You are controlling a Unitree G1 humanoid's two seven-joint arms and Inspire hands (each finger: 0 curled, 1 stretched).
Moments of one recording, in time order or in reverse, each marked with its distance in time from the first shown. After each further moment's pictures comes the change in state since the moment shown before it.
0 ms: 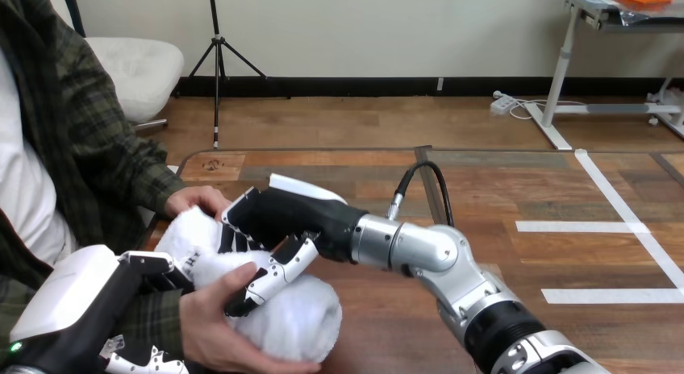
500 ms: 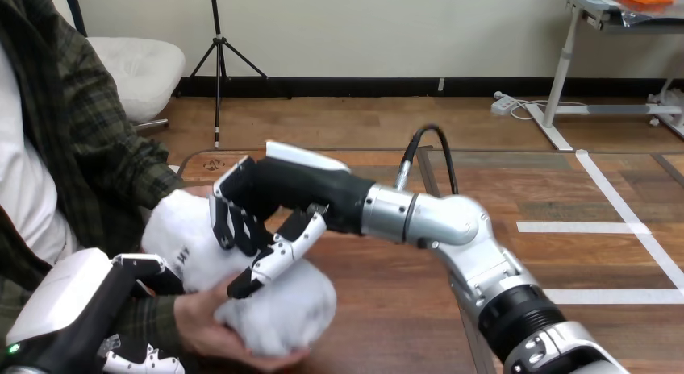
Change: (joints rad) left arm -0.011 -0.006 -0.010 0.027 0.021 0.033 0.021; right arm 0.002 -0.054 -0.004 -0.162 0.088 -0.001 0.107
